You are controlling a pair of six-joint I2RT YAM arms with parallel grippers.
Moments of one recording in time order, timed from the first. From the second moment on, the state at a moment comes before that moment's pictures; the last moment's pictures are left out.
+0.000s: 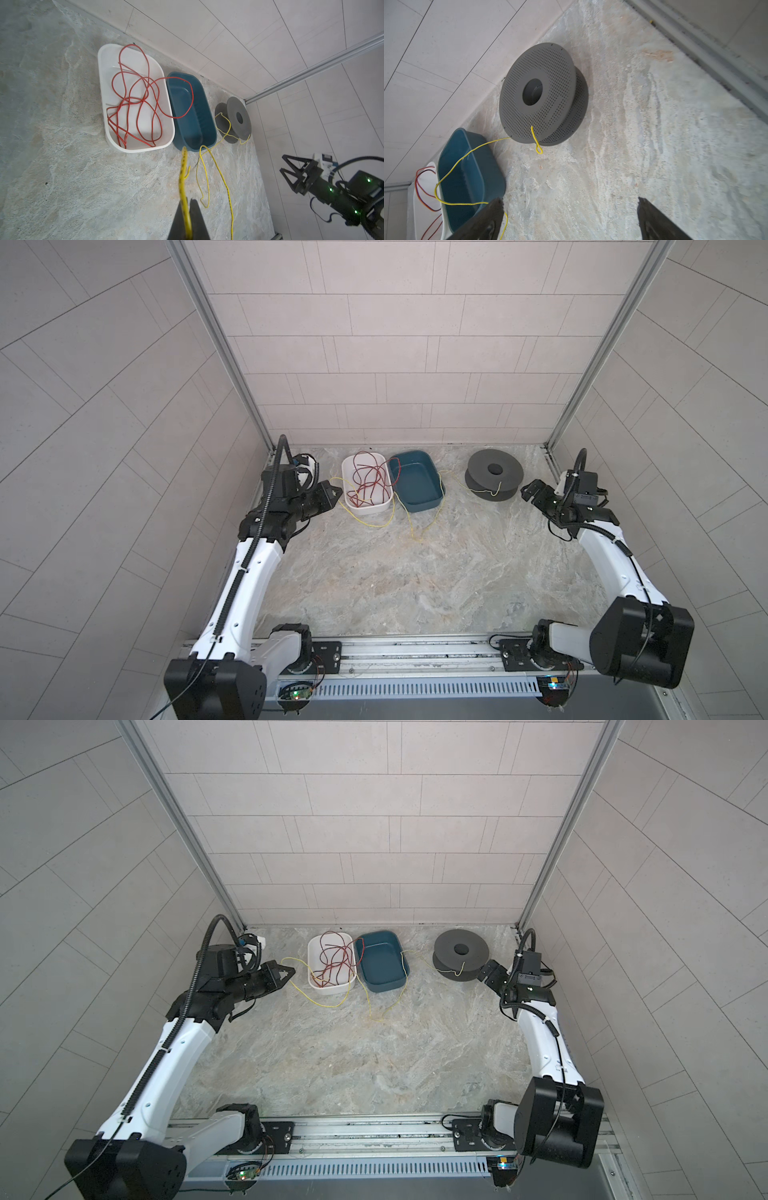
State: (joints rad) left arm -0.04 1.09 1.06 -0.57 0.53 -0.48; right arm -0.24 1.28 0.97 -0.44 -0.18 0.56
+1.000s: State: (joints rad) left arm -0.05 1.06 1.08 -0.74 0.57 -0.37; right arm -0.28 1.90 0.96 0.41 -0.42 0.95
